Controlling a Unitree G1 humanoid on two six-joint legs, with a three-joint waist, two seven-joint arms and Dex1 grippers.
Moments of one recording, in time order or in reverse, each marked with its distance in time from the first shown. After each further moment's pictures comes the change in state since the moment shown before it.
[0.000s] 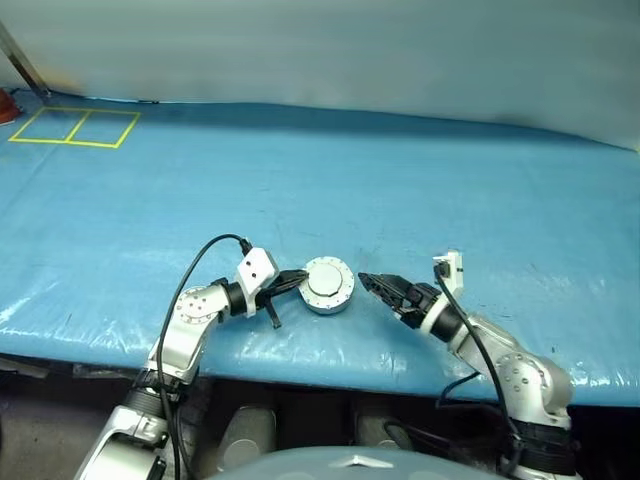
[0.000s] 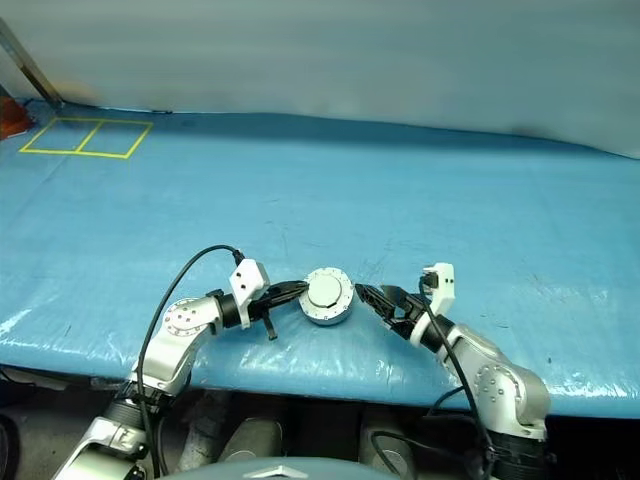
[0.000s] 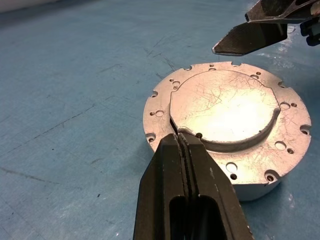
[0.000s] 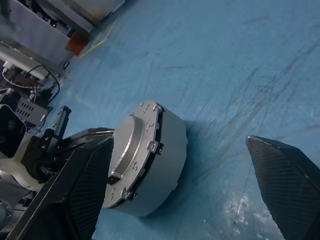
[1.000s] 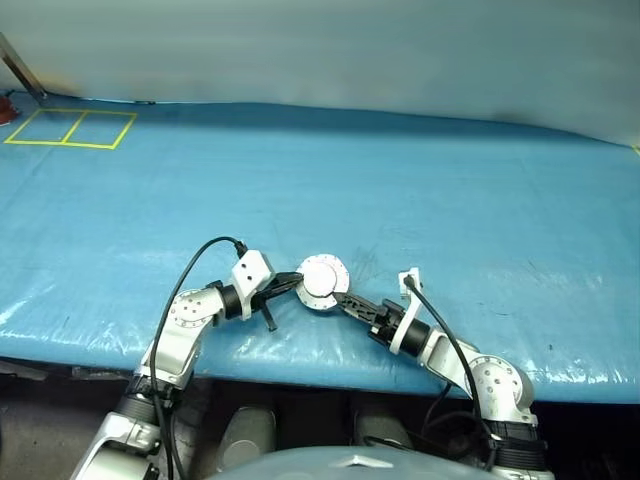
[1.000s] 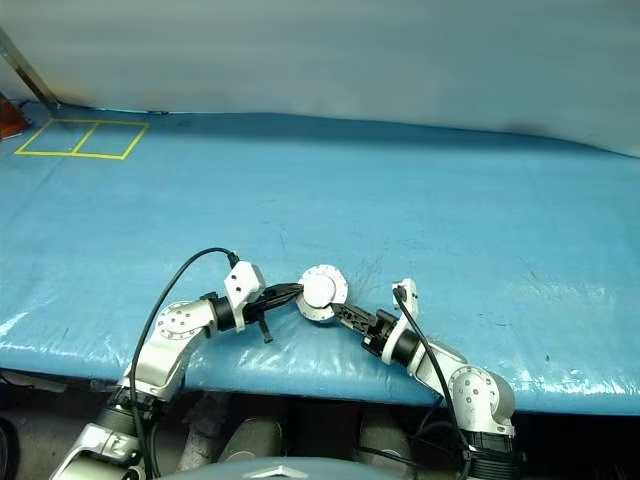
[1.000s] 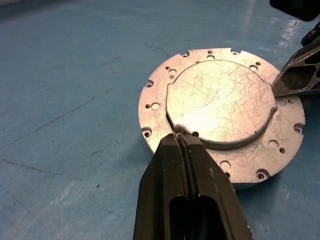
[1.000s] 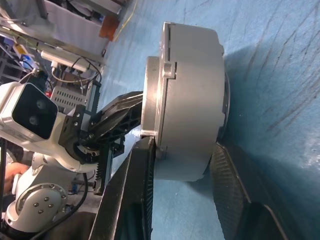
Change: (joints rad) left arm 0.029 0.024 0.010 -0.037 0.001 0.028 0.009; right arm -0.004 0.095 0.119 0.096 0.071 0.030 -0.008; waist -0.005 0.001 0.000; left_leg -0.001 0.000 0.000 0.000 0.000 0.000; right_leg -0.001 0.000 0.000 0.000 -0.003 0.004
